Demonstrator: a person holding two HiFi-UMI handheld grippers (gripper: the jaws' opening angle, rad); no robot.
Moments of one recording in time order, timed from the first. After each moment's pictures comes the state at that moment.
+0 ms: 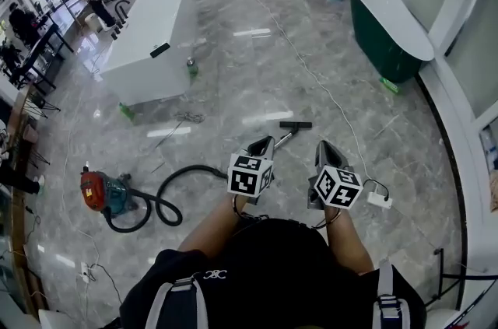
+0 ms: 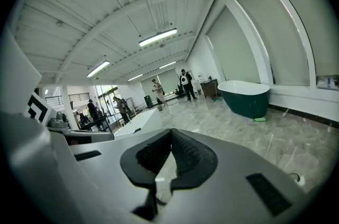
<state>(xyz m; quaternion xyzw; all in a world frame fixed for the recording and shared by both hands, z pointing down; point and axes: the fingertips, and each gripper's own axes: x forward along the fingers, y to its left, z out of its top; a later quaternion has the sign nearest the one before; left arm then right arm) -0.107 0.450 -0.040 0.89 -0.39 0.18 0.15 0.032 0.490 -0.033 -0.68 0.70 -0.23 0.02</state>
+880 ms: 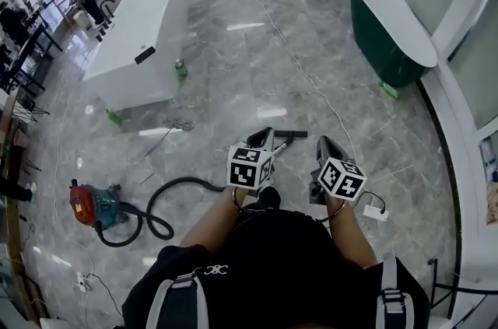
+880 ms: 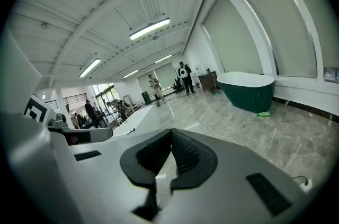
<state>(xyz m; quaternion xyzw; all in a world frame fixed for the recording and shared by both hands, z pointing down) -0.057 0.283 -0.019 0.90 -0.38 0.15 0.17 0.087 0.329 0.004 -0.67 0.69 -0.28 0.01</state>
